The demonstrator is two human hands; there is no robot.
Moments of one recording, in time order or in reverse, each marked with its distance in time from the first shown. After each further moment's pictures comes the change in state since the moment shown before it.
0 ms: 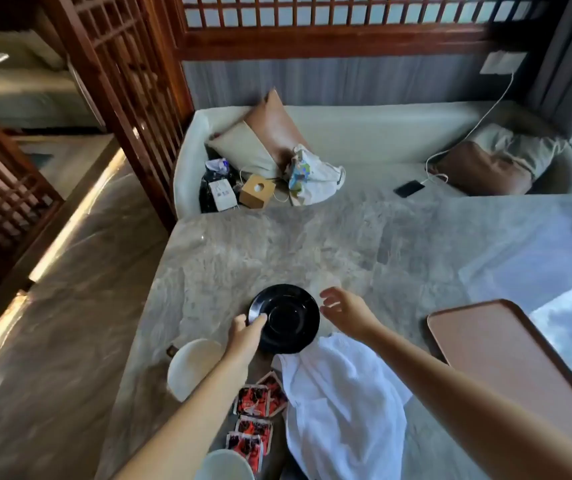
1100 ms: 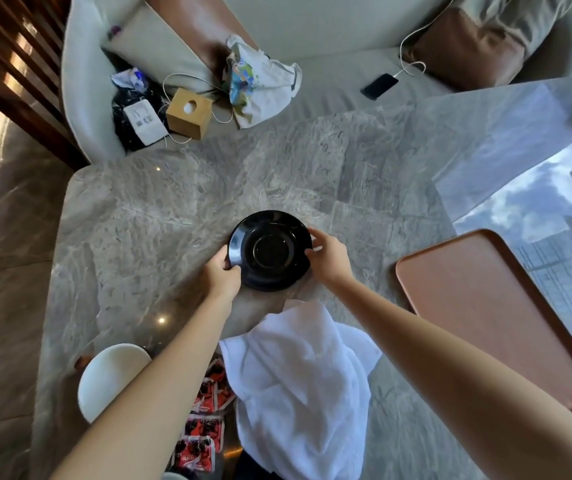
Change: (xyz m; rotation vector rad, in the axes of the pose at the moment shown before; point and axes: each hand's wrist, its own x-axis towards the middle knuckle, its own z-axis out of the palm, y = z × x) left_hand 0.099 0.013 0.094 0.155 0.046 0.129; right_hand 0.082 0.094 0.000 0.240 0.276 0.229
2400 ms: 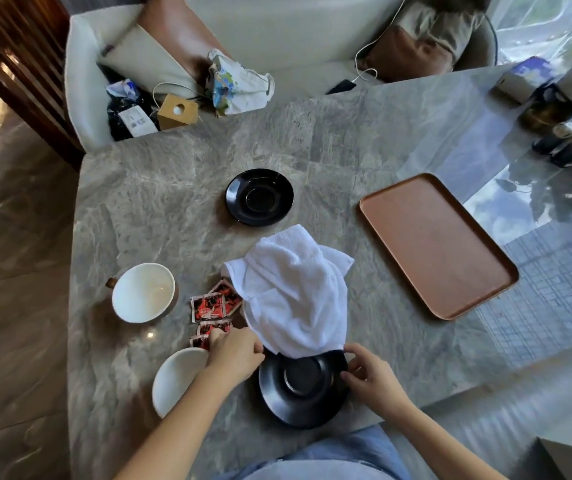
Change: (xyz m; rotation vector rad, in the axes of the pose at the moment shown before) left_hand -0.213 -0.110 -0.067 1.246 -0.479 0.354; right_hand -0.340 0.124 -0.026 -0.097 -0.199 0.123
